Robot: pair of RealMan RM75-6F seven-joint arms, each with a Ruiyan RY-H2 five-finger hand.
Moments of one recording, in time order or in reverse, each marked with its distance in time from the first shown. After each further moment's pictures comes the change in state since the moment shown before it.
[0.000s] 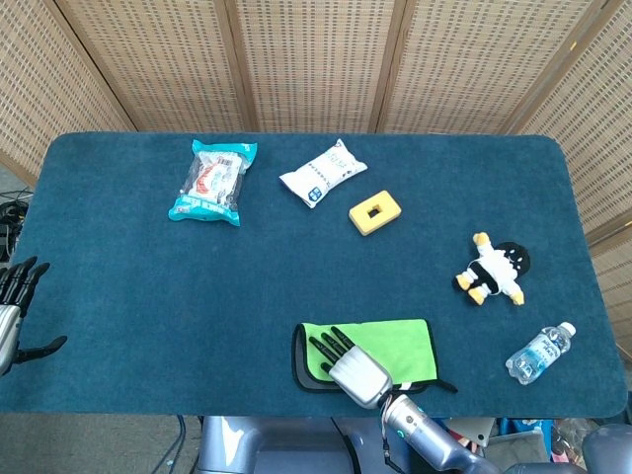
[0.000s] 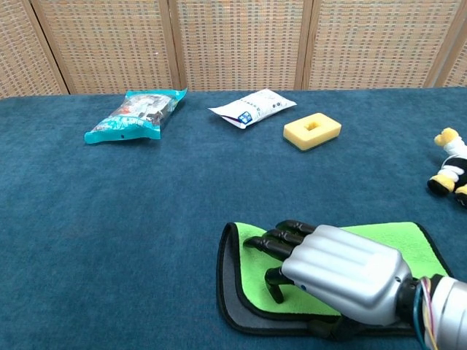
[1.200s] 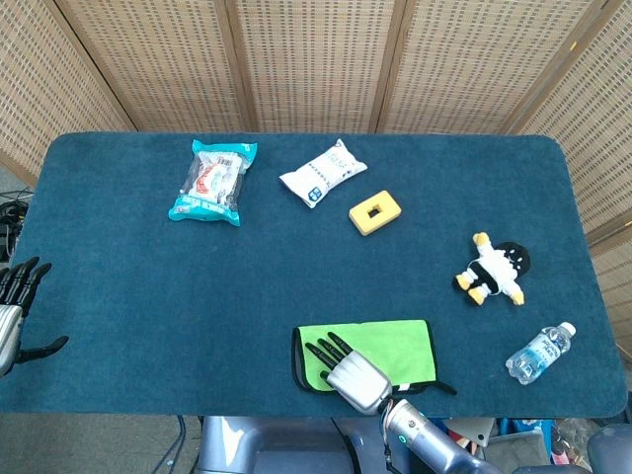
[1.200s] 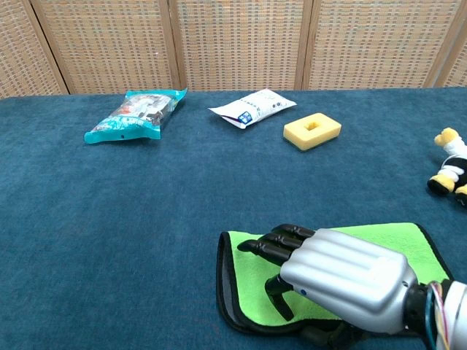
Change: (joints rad) left arm -0.002 -0.002 0.001 -0.003 -0.003 -0.006 0.009; right arm 0.001 0.026 -0.020 -0.049 -0.032 0.007 0.076
